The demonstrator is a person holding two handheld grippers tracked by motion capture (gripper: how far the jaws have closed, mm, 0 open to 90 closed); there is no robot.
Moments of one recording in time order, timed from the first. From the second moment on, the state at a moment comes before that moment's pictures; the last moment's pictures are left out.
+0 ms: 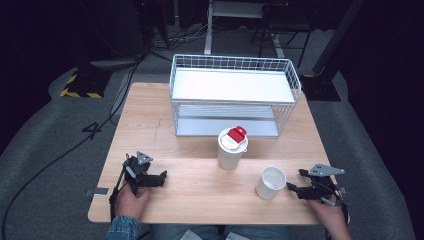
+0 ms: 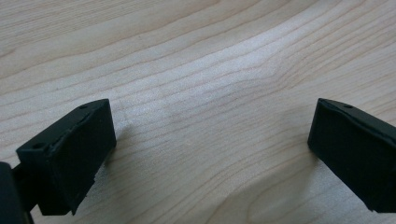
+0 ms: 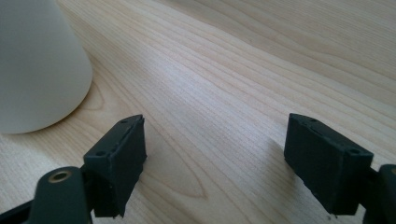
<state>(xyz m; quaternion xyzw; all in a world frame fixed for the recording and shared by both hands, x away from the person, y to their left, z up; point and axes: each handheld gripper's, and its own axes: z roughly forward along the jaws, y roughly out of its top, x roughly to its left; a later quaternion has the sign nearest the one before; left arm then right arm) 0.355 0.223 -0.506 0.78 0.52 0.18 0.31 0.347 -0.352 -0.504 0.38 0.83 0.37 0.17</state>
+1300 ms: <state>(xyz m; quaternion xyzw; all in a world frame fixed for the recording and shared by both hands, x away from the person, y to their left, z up) 0.355 0.223 -0.506 0.78 0.52 0.18 0.31 0.345 -0.354 -0.500 0.38 0.83 0.38 0.16</state>
